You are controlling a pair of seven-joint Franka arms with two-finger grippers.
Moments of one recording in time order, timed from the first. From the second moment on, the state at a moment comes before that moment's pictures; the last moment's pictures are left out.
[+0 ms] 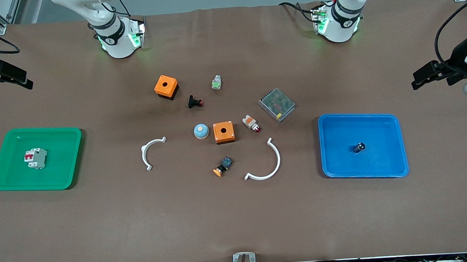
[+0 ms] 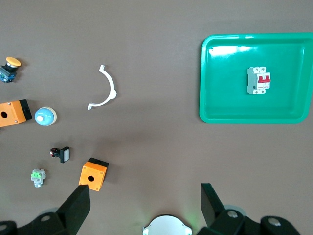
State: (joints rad) left arm 0.05 0.03 -0.06 -1.61 -0.02 1.57 -0.08; right arm 0.01 -0.07 -0.07 -1.56 0.05 1.39 0.00
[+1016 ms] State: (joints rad) left arm 0.04 0.52 -0.07 -1.64 -0.02 2.03 -0.08; right arm 0.01 -0.08 -0.06 -1.58 0.05 1.42 -0.01
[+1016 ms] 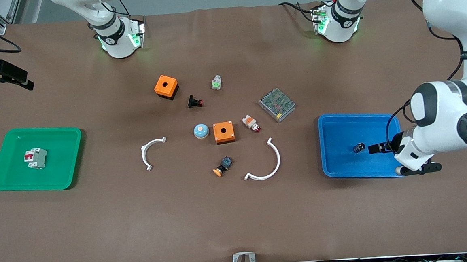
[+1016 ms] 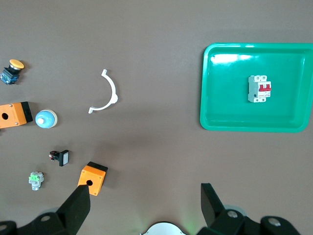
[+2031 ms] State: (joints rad) left arm 0.02 0.55 -0.07 -1.84 -0.02 2.27 -0.08; right arm 0.04 -0.04 -0.06 -1.60 0.04 1.48 -0.02
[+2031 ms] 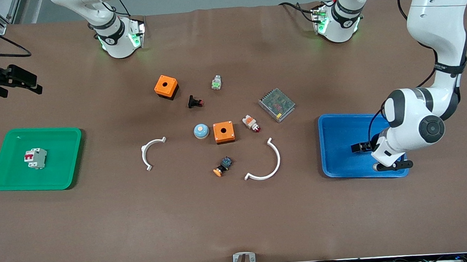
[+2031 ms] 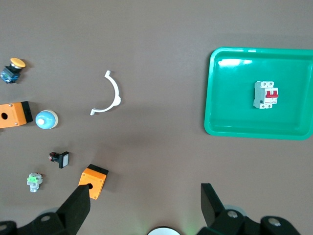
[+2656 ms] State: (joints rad) left arm 0.01 0.58 -0.07 -1.86 -0.02 2.31 -0.08; right arm -0.22 0.31 -0.09 -1.59 0.02 1.80 -0.22
